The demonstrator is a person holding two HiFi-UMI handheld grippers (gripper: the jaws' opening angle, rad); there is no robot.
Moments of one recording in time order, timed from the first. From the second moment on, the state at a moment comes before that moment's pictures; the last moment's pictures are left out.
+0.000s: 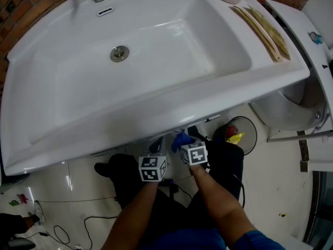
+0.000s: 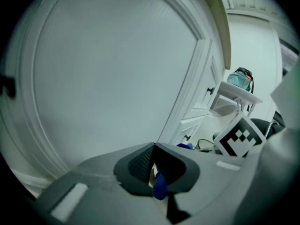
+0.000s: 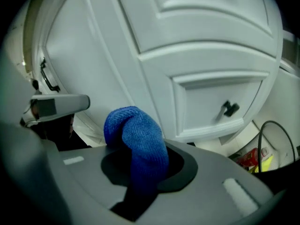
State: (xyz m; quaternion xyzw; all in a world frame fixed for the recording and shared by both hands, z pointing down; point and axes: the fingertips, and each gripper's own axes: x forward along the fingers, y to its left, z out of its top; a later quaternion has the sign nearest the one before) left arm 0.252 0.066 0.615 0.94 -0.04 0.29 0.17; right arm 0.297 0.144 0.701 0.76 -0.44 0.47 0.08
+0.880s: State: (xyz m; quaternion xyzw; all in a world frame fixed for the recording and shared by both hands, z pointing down) left arm 0.092 0.125 0.269 0.99 -0.09 0.06 0.00; right arm 0.154 0.202 0.263 0.85 -0.52 0.02 0.01
